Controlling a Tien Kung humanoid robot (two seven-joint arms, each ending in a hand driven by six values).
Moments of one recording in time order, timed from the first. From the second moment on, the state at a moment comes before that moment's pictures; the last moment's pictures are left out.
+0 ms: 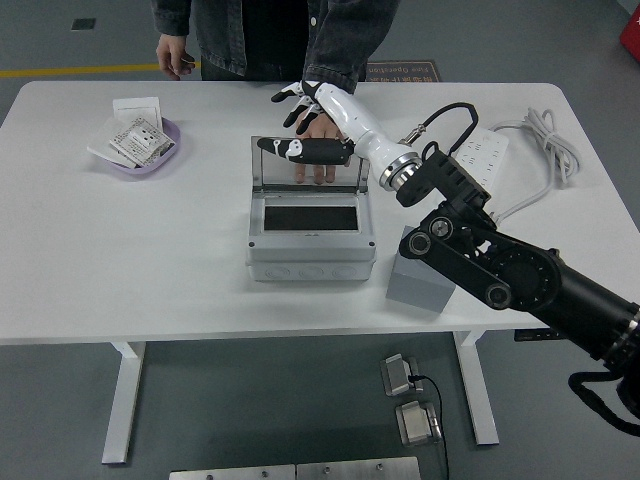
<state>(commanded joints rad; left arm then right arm) 0.08 0.05 -1.74 -0.18 1.64 -0.06 0.38 0.85 -0.17 0.69 1.10 -1.51 -0.27 0.00</state>
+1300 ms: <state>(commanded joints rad) 0.08 0.04 -1.73 -0.18 1.64 -0.05 0.38 0.88 -0.14 0.58 0.88 -1.56 -0.22 -0.04</state>
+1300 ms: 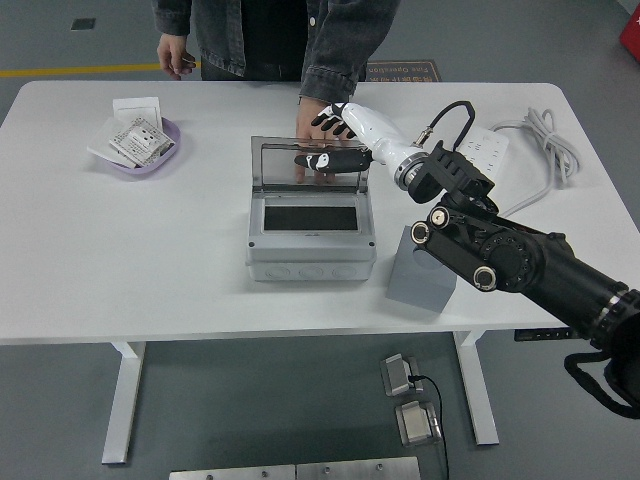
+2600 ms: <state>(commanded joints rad) 0.09 0.04 -1.72 -0.18 1.64 -0.06 0.38 0.73 -0.29 0.48 1.26 -1.61 -0.26 -0.08</state>
